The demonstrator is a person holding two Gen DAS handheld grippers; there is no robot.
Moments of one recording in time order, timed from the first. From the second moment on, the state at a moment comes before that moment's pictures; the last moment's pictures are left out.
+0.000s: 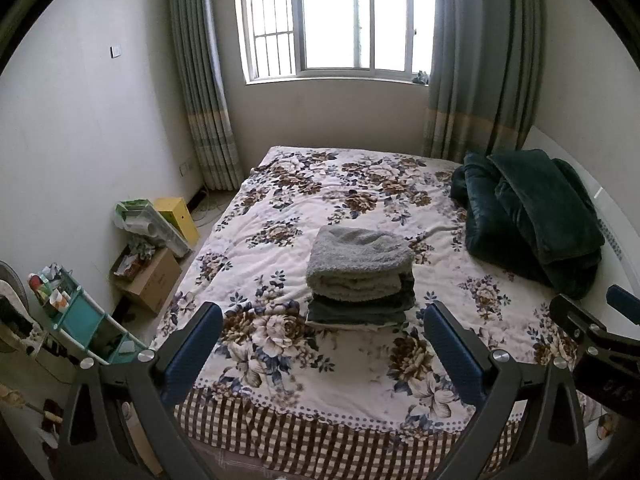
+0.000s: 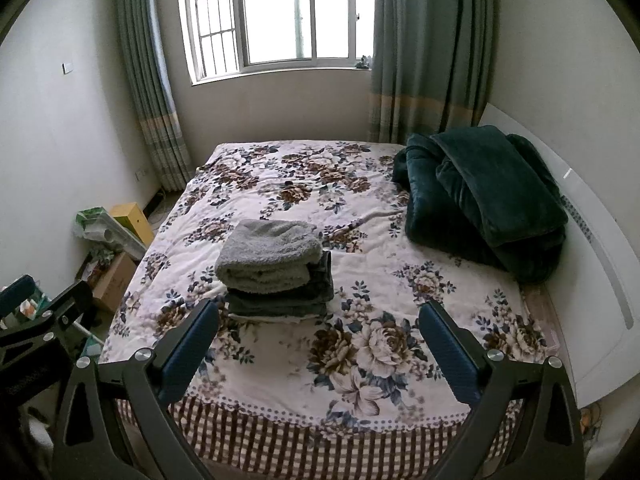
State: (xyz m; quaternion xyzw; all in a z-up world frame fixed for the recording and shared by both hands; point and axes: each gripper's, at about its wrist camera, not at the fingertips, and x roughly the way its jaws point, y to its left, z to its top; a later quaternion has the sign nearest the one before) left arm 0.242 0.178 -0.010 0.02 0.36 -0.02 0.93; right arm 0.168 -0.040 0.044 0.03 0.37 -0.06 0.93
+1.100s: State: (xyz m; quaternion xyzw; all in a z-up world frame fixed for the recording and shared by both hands) left arm 0.238 0.177 -0.008 0.02 0.36 -0.02 0.93; right arm 0.167 -0.040 0.045 0.03 0.37 -0.06 0.92
